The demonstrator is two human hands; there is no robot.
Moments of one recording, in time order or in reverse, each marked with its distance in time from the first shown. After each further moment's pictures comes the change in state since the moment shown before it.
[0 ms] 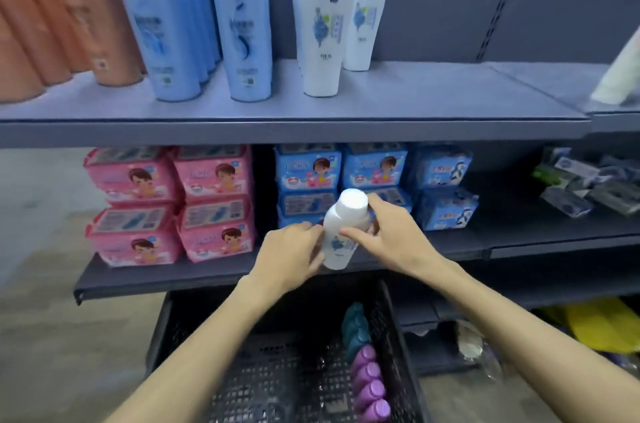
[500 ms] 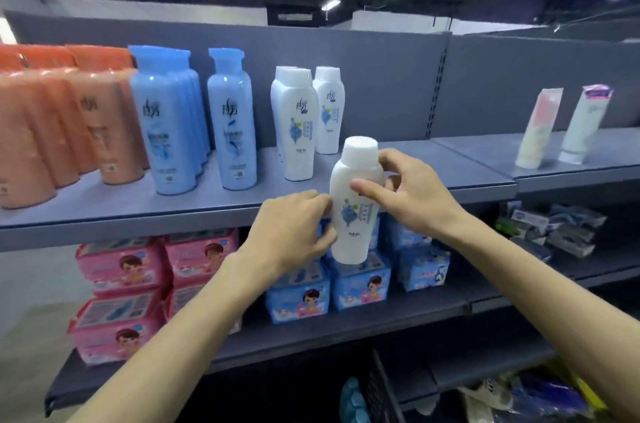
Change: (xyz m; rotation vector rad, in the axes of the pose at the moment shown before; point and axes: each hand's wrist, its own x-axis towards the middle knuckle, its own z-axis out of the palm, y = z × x) left_hand 0.067 0.036 -0.166 0.117 0.290 0.186; right_hand 0.037 -0.090 -0.154 0.121 0.279 -0.096
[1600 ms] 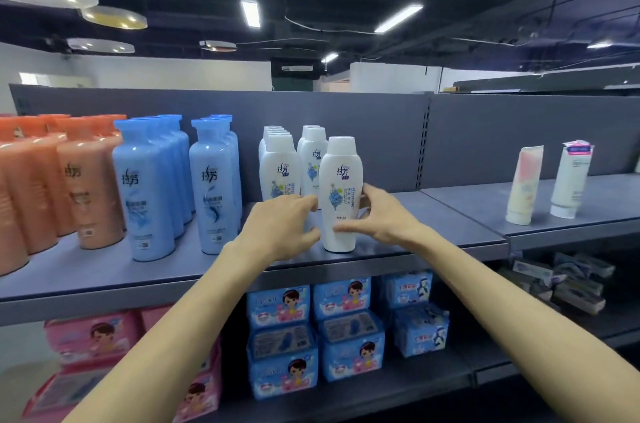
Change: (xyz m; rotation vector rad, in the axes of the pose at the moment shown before) left_hand 0.099 -0.022 -0.019 0.037 -0.083 -0.104; right_hand 0.096 0.059 -0.009 -0.003 -0.144 0.127
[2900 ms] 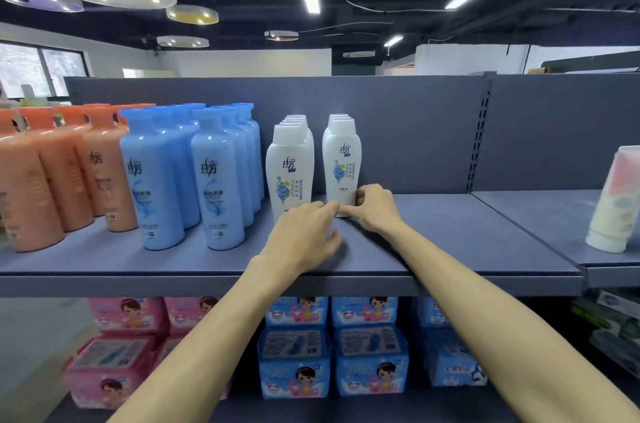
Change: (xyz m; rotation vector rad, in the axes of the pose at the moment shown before) left_hand 0.031 0.016 0.060 0.043 0.072 -0.104; right_hand 0.108 0.057 0.057 -0.076 0.028 0.151
